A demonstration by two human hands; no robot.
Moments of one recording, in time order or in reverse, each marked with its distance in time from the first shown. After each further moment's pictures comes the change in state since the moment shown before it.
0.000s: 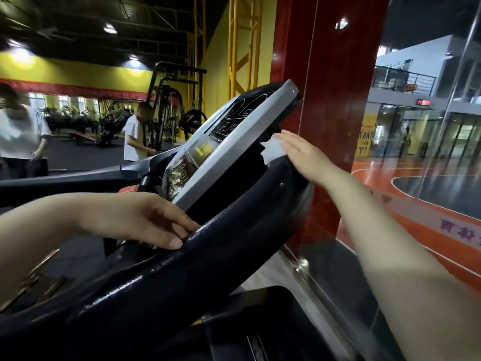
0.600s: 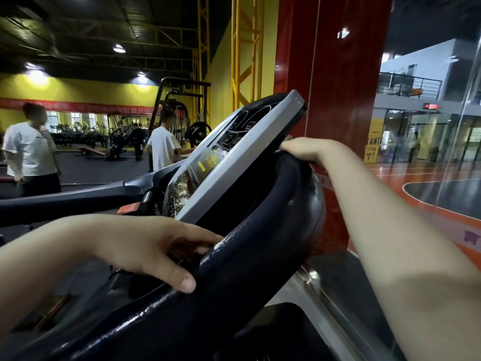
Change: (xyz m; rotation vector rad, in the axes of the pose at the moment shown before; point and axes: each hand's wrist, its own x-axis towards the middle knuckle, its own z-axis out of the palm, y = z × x) left_hand 0.025 0.019 -0.004 0.062 -0.178 0.015; right_hand 0.069 -0.012 -0.015 0.081 -0.249 0.337
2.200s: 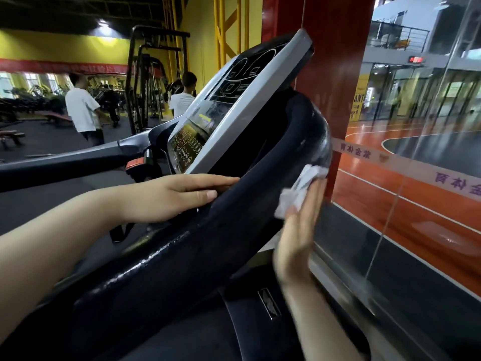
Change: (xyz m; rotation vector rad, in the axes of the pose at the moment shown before) left_hand -0.028 -0.023 0.042 -0.104 0.318 0.069; right_hand -0.186 0.037 0.255 0.680 0.908 -0.284
